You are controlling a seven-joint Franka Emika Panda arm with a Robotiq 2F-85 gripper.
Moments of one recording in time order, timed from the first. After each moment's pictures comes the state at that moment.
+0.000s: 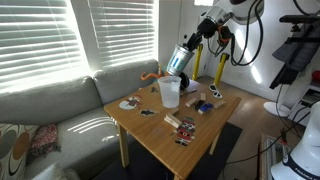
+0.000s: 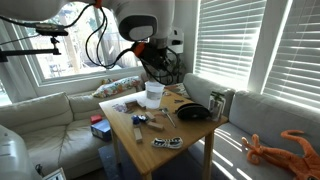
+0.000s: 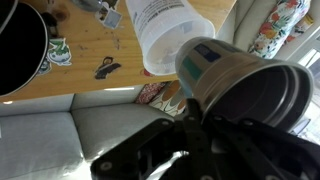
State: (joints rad) arm 0.10 -0.27 -0.27 -2.02 0.63 2.11 -0.48
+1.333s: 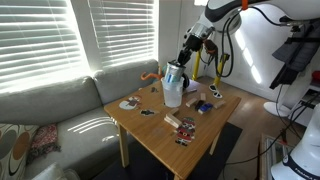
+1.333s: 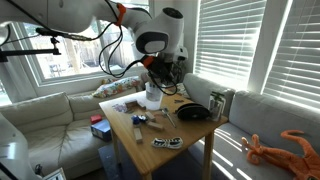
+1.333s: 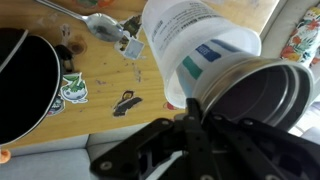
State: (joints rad) arm 0.00 -0.07 -0.16 -1.94 0.58 2.07 -0.42
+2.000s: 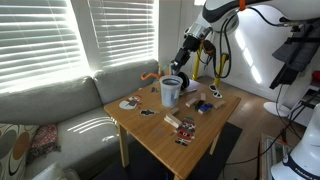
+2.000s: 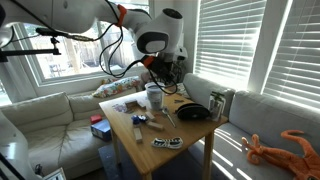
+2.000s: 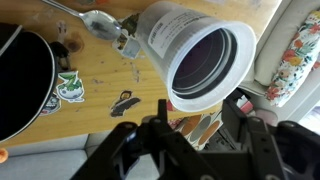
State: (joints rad) arm 0.00 -0.06 -0.14 -1.92 0.56 2.07 -0.41
